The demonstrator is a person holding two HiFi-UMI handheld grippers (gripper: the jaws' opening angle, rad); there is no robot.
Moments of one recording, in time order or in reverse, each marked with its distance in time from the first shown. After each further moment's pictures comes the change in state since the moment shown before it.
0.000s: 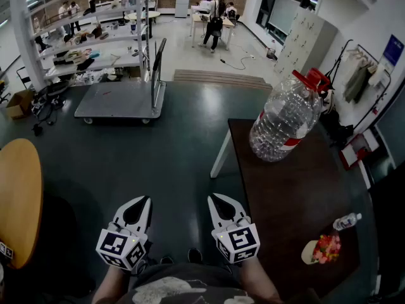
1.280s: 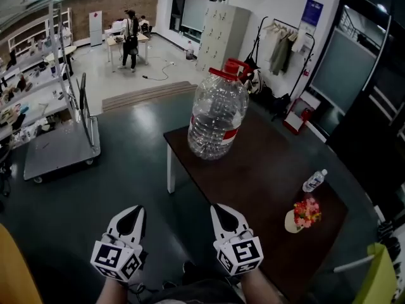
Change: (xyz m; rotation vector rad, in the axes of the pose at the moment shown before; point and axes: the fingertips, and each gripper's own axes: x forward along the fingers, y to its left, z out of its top) left arm 0.084 -0.072 0.040 0.082 -0.022 -0.421; right arm -0.098 -0.076 0.022 0.079 -0.093 -0.514
